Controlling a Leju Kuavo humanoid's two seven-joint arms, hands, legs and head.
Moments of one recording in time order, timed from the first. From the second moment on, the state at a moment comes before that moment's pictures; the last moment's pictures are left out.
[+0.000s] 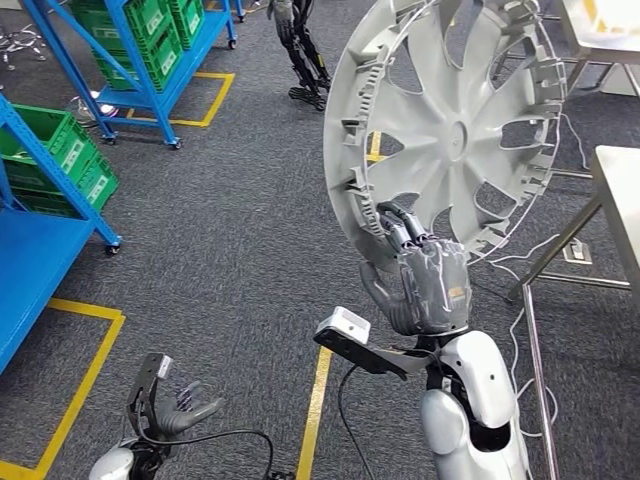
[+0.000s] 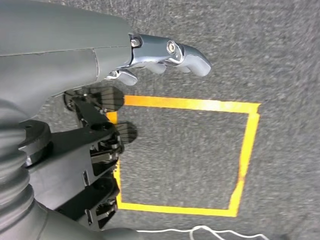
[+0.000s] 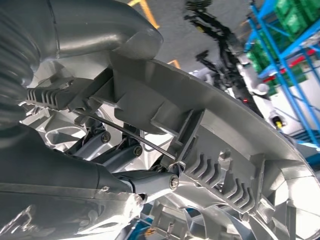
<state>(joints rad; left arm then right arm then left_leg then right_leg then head) 0.08 -0.32 0.62 -1.16 -0.37 -0.25 0.32 -0.17 0.25 0.31 -1.74 1.35 -0.07 -0.16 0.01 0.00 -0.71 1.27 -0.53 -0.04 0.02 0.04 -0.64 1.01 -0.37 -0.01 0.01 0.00</state>
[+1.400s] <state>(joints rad) -0.30 -0.20 0.76 -0.51 -0.47 0.01 0.16 -0.19 0.25 0.35 -1.75 1.29 -0.06 -0.16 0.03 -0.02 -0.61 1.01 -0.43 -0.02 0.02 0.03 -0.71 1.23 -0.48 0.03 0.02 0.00</state>
